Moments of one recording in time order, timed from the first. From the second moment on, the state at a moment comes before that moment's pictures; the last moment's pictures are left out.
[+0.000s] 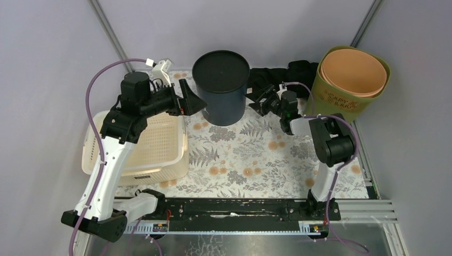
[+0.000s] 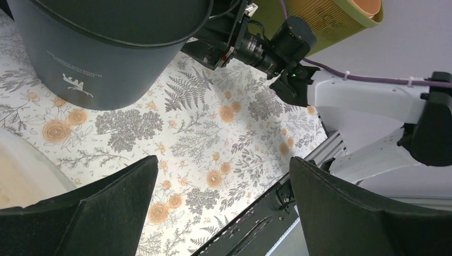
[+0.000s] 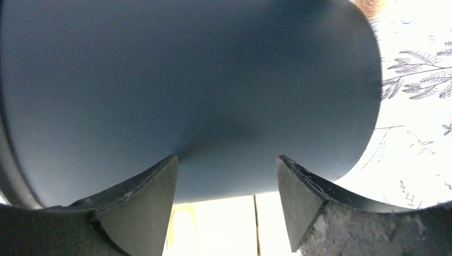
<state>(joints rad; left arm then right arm) -0.27 1.11 1.46 -0.74 0.51 -0.43 0.28 1.86 0.91 0.74 -0.44 1.26</state>
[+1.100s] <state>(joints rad) -0.39 1.52 1.44 -0.35 0.40 -0.63 0.42 1.71 0.86 0.52 -0.43 1.09</state>
